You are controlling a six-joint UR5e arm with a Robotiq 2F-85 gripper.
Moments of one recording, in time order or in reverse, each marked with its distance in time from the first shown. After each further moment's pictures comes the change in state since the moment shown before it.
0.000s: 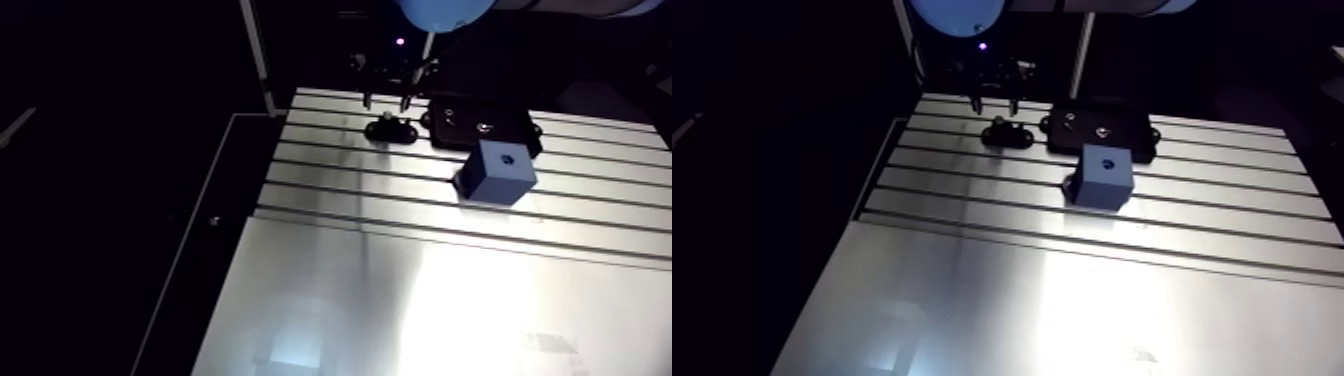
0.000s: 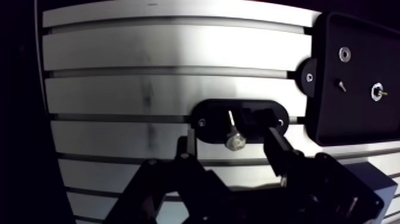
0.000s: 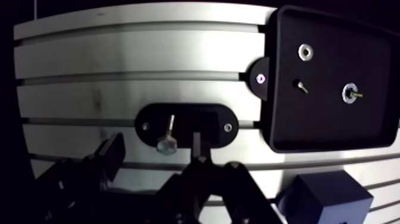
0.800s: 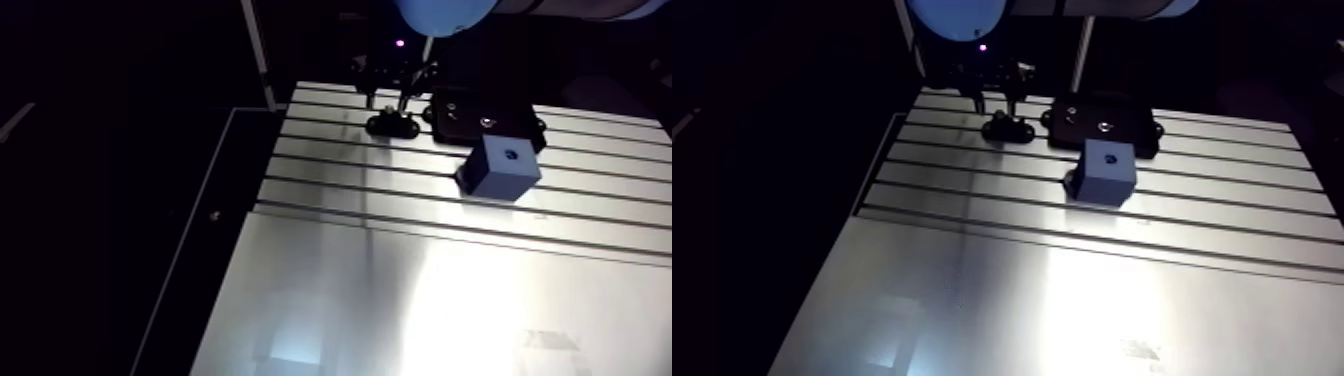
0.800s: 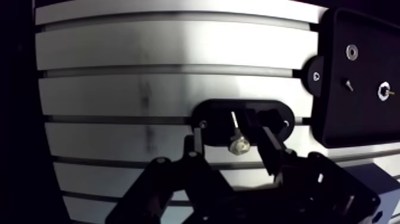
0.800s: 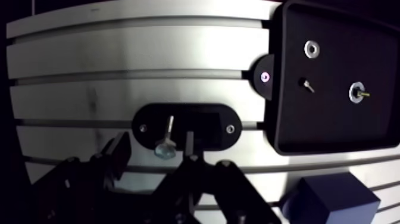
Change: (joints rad) arm 0.002 0.018 0.007 -0.016 -0.003 0.005
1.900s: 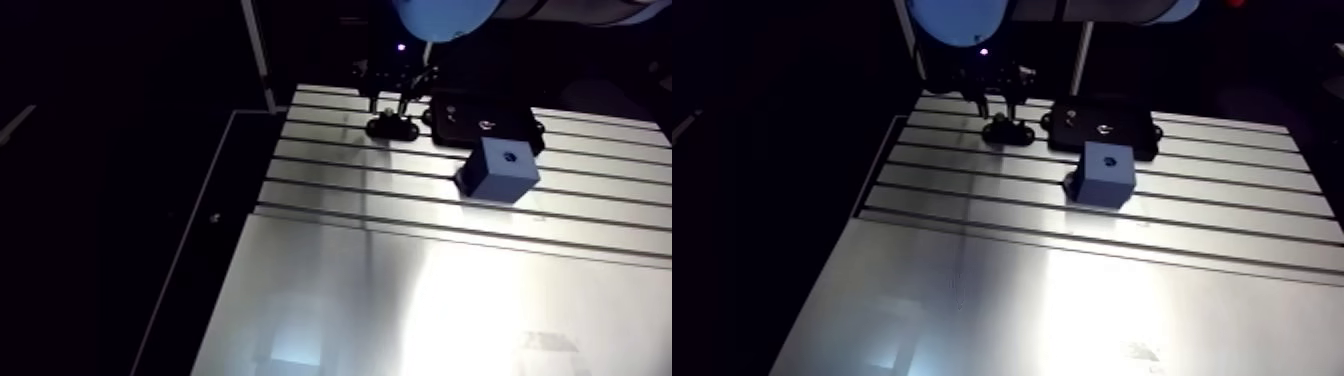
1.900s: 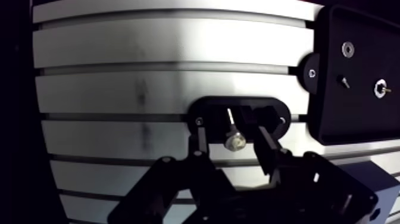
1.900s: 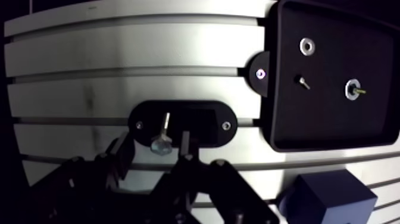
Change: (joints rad) arm 0.000 -0.009 0.010 -0.003 -0.013 -0.002
